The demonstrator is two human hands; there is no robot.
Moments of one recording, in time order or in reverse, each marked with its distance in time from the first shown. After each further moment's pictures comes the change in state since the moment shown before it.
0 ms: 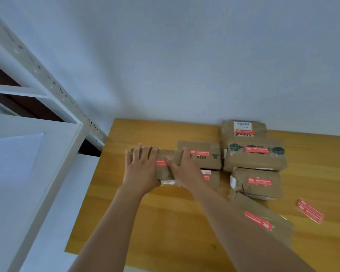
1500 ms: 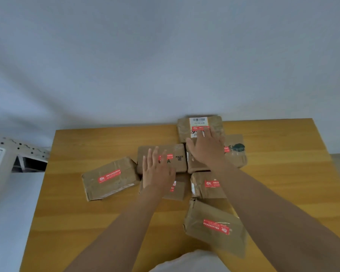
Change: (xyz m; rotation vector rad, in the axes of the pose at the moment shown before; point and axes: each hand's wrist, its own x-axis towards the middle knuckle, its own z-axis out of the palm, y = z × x) left_hand 0.103 0.170 0.087 -0.221 -0.113 0.057; right_hand 0.108 0.143 -0.156 -0.642 0.140 0.103
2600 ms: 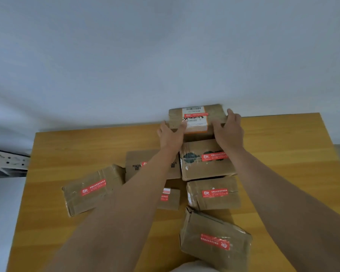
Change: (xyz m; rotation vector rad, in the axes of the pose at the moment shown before) left_hand 0.130 0.080 -0.027 -1.015 -0.090 -0.436; right_hand 0.063 0.067 -0.005 0.593 0.259 0.249
